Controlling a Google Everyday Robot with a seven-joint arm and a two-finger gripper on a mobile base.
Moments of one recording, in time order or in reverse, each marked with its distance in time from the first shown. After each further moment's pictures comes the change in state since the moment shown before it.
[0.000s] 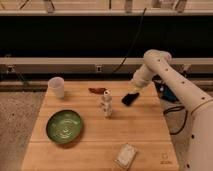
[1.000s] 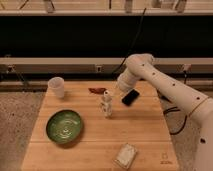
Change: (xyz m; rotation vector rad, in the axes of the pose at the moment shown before) arm -0.089 0.010 0.017 0.007 -0.008 -0.210
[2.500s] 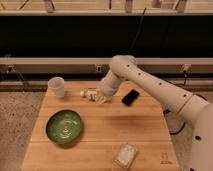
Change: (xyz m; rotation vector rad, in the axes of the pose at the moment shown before) arm -0.104 0.011 0.011 -0.042 -0.211 -0.239
